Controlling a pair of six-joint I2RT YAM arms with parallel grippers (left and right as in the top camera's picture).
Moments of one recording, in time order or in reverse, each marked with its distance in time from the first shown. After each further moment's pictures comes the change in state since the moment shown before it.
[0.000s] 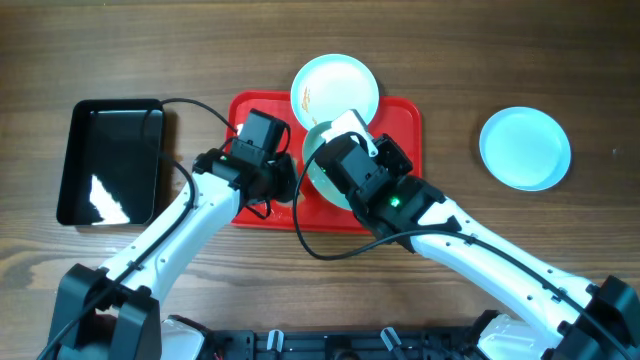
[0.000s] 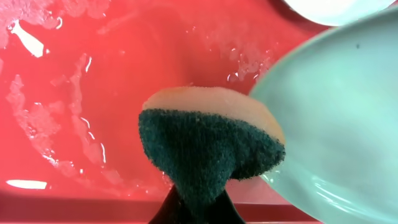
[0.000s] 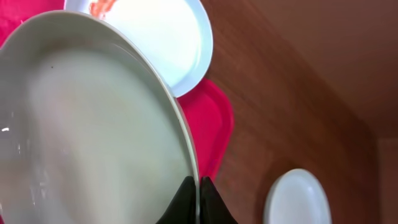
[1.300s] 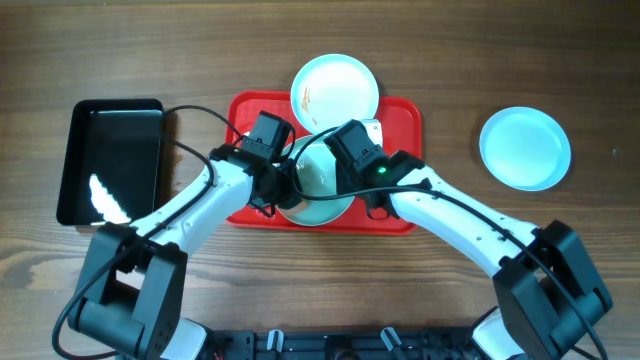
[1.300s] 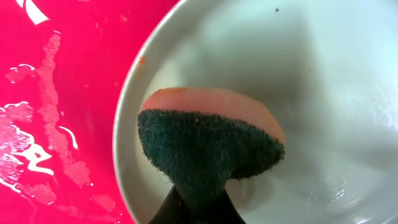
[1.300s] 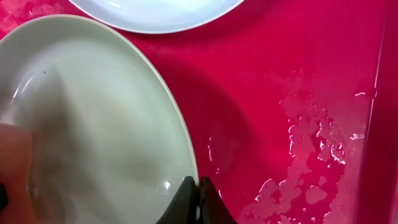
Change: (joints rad) left arm 0.007 0.153 -0.005 0.052 0.034 -0.005; right arm -0.134 0.219 0.000 0.013 -0.459 0.605
